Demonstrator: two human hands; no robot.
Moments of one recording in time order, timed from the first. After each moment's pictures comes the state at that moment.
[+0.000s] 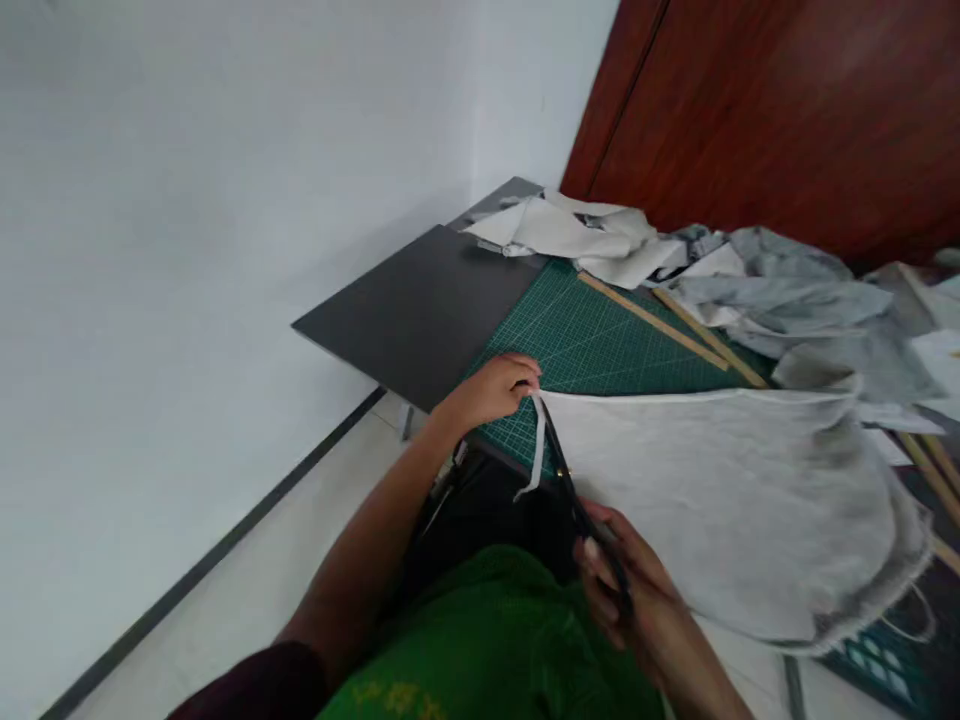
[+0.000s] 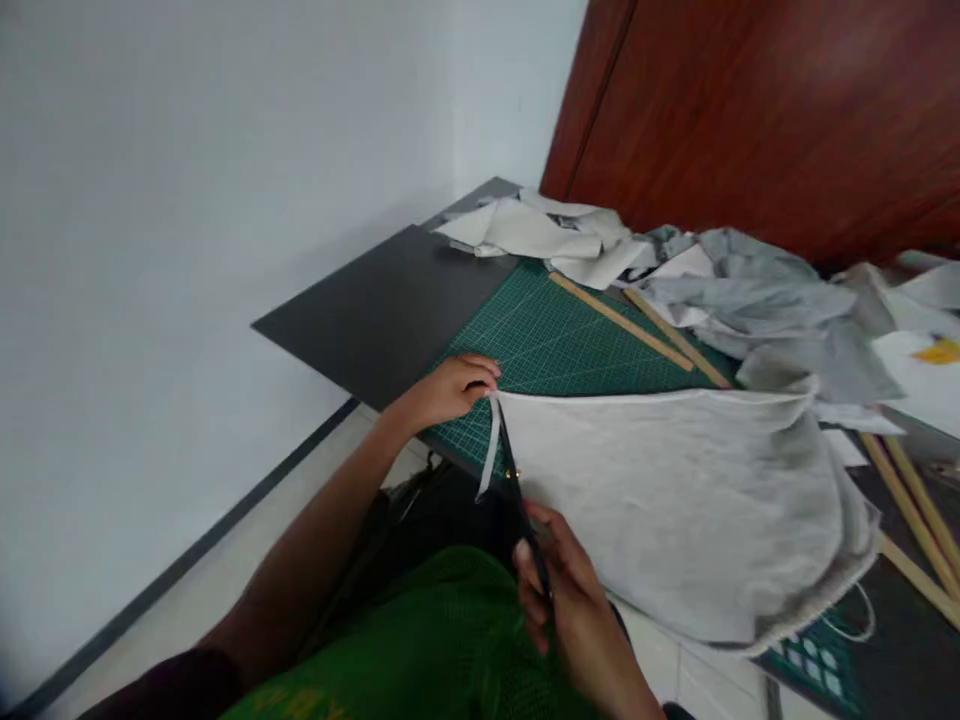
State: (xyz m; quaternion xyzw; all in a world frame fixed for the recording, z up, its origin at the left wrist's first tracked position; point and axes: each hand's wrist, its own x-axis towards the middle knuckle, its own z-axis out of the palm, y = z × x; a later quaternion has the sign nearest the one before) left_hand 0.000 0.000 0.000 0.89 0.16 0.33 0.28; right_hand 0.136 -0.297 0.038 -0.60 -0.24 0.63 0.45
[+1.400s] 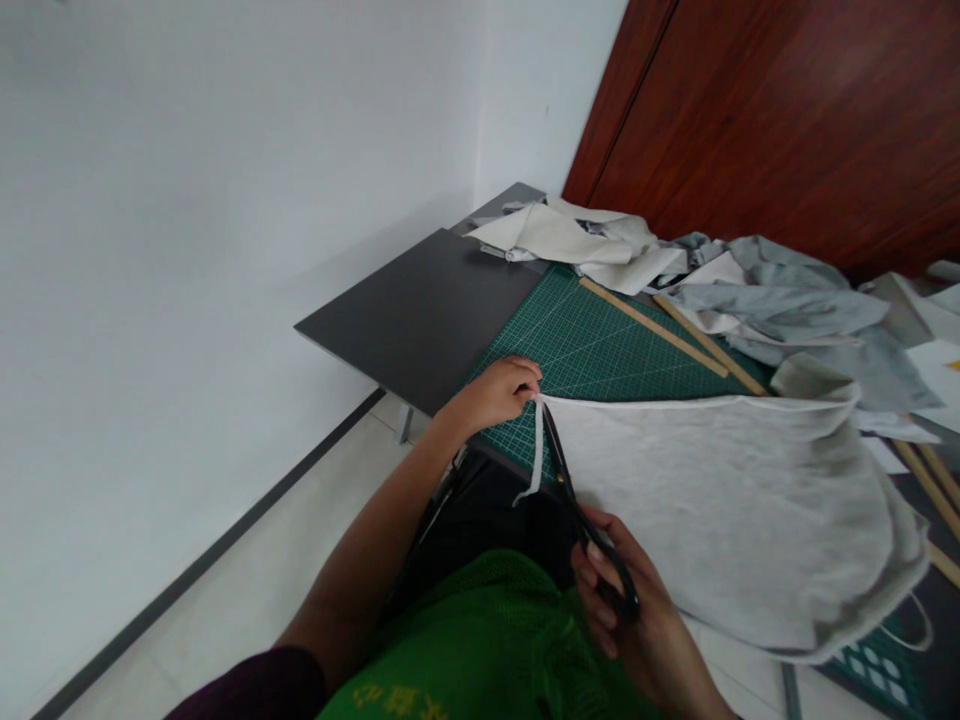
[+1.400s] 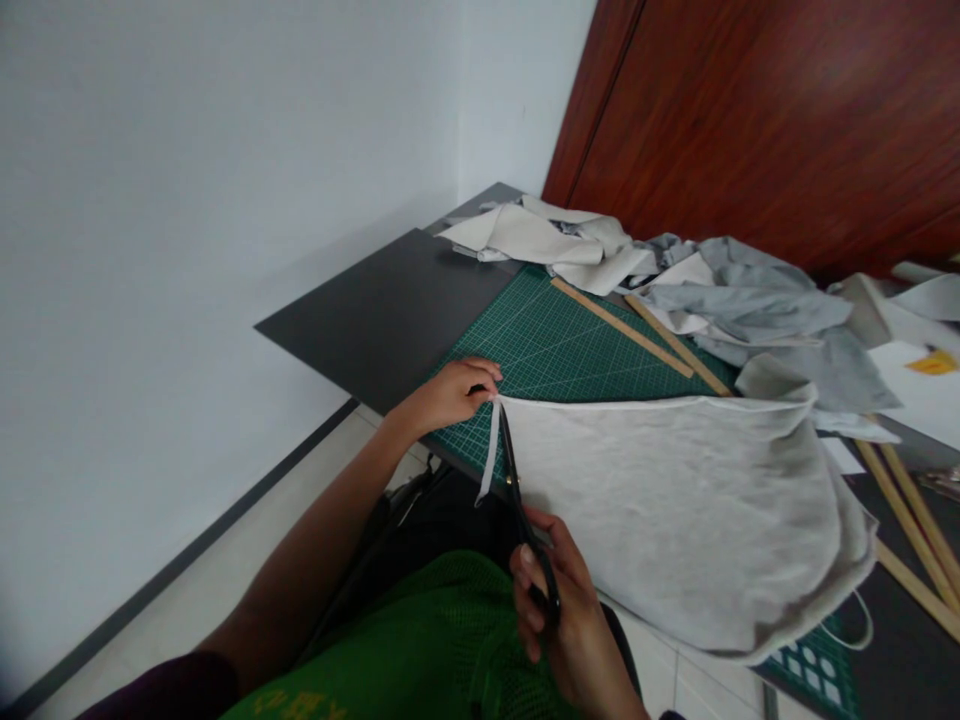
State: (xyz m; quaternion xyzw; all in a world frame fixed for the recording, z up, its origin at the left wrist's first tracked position) left_hand 0.003 -0.003 -0.001 0.87 0.17 0.36 0.30; right_hand 0.124 -0.290 0.035 -0.58 -0.16 0.62 0.50
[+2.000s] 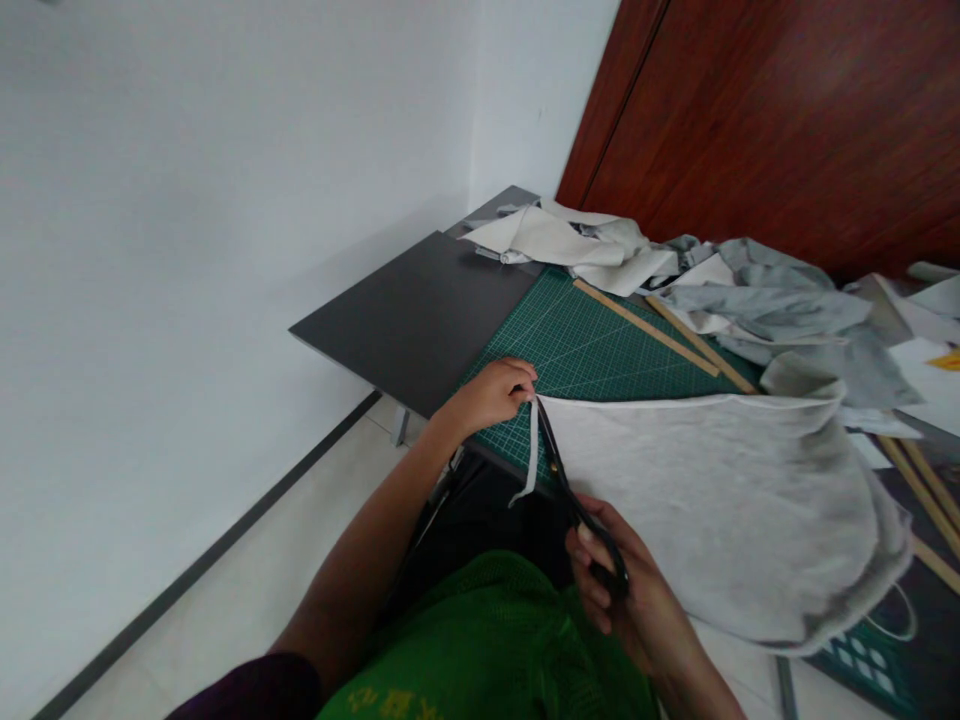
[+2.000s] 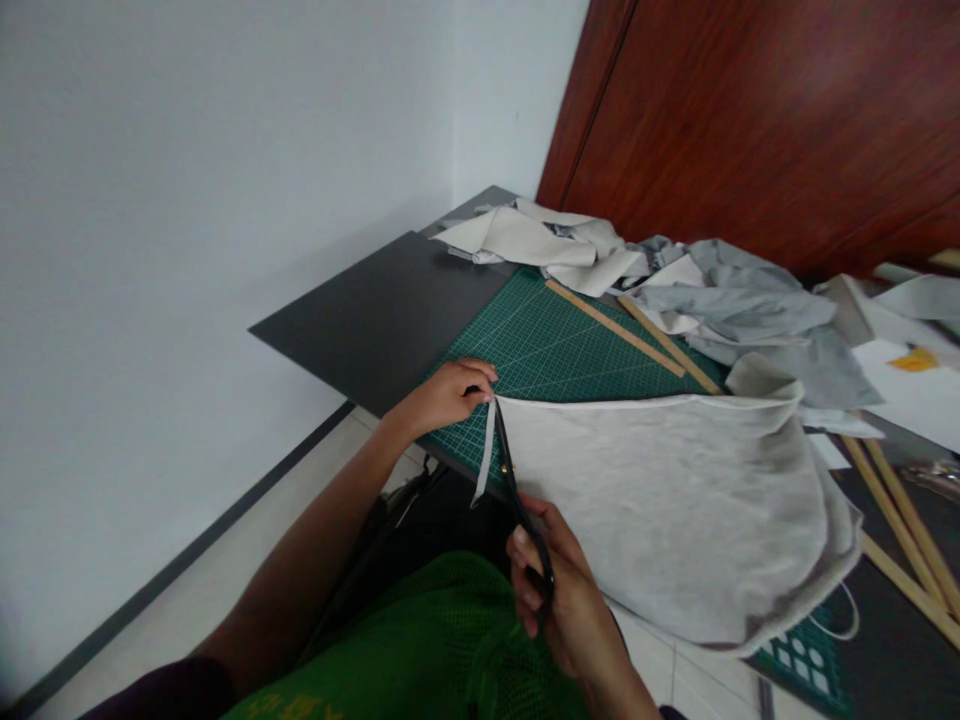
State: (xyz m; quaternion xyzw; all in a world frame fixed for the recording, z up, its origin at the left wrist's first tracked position) left_hand 0.002 -0.002 -0.002 0.87 0.18 0.35 0.30; right_hand 0.130 -0.276 0.043 -0.58 -0.18 0.63 0.49
